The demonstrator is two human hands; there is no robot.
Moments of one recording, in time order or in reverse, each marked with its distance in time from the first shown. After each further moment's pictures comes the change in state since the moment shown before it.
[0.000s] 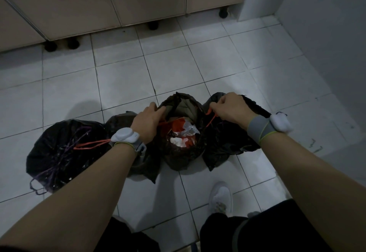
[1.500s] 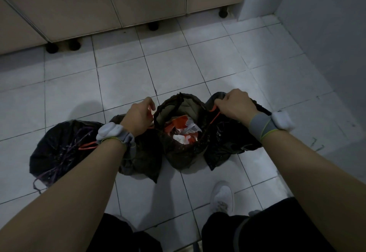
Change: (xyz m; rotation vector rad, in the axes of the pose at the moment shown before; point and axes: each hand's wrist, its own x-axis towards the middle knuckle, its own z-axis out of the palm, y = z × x) left_hand -0.001 -0.024 -0.024 -0.392 0.051 -0.213; right_hand -0.003 0.000 -0.009 -0.082 0.076 0.018
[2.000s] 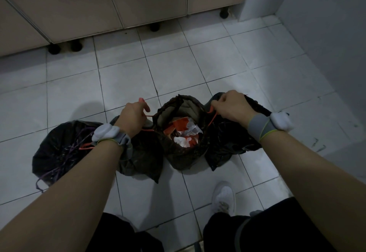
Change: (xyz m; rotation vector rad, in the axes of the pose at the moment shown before) left_hand -0.003 -0.006 -0.014 0.128 0.015 -0.078; right_hand 0.002 -0.006 0.009 0.047 -0.020 -0.041
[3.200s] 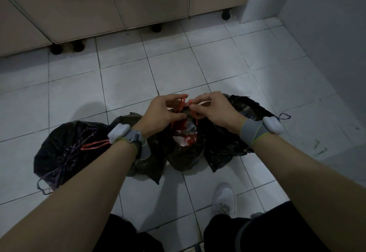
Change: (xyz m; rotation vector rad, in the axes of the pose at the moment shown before) left_hand -0.003 0.062 0.003 -0.745 -0.115 0.247; right_hand -0.010 -0.025 0.027 0.476 -0.214 -0.298
